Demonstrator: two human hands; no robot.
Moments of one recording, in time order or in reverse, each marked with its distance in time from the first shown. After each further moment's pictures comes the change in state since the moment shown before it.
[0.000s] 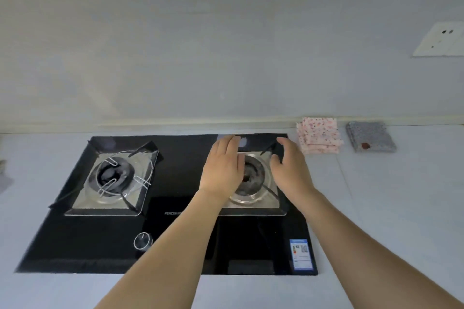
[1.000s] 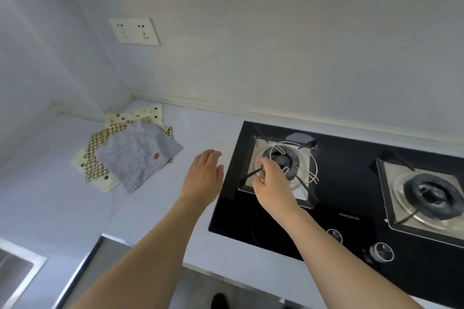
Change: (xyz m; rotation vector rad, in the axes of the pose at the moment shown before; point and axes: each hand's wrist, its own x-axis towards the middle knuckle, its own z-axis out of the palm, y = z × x) left_hand -0.182 -0.411 -0.268 0.125 -0.018 -0.391; right_hand -0.134 -0.316 0.365 0.084 -0.367 -0.187
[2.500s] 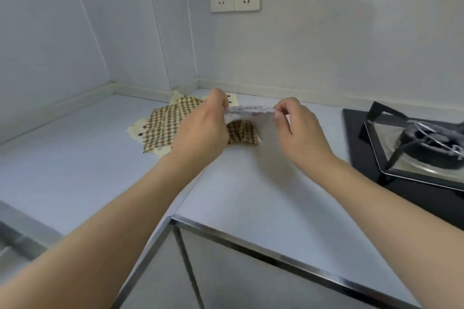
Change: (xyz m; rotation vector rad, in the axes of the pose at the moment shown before) left_hand -0.032 -0.289 -0.033 -0.037 0.561 0.278; right_hand 0.063 -0.067 0.284 -0.145 0.415 -0.742
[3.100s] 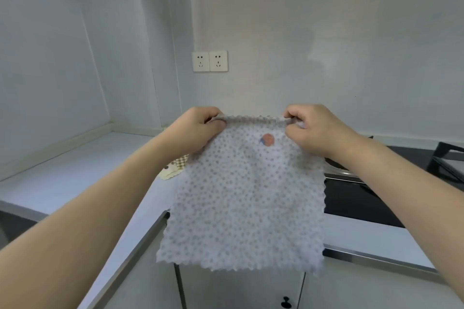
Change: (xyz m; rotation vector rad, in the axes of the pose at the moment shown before) left_hand -0.020 0.108 -0.131 -0.412 -0.357 -0.055; right_hand -0.043 -0.095 -0.198 -0.120 -0.190 0.053
